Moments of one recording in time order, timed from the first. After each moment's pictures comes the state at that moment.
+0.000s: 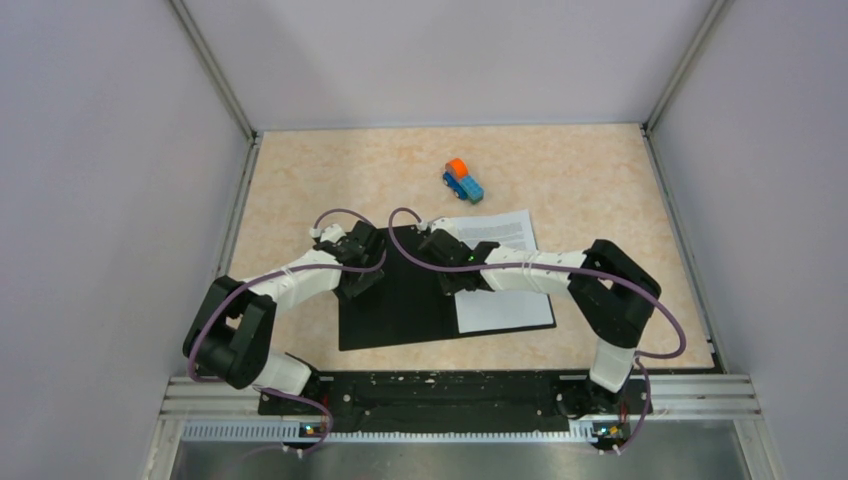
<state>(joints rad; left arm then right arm) -0.48 1.46 0.75 -0.55 -0.37 -1.09 0.96 1.81 1.11 -0.36 0.30 0.42</state>
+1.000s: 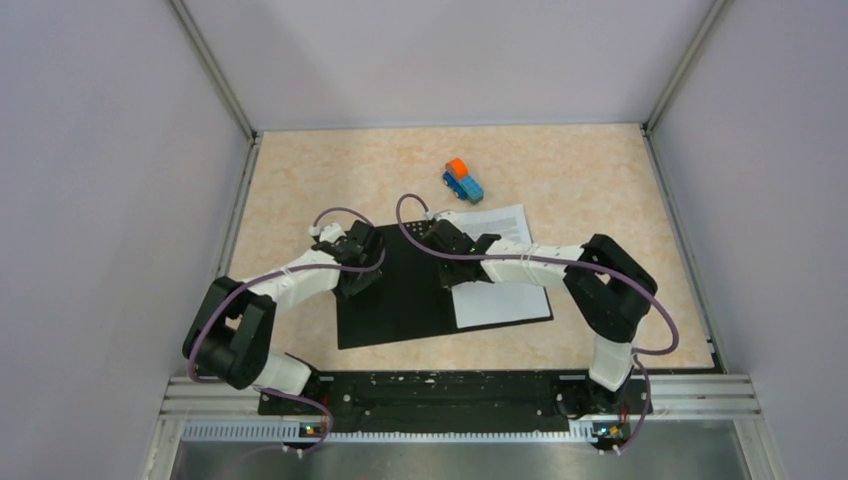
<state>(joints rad) -0.48 1.46 0.74 -0.53 -0.37 -1.06 0.92 1.84 1.14 -0.35 0.22 0.49</state>
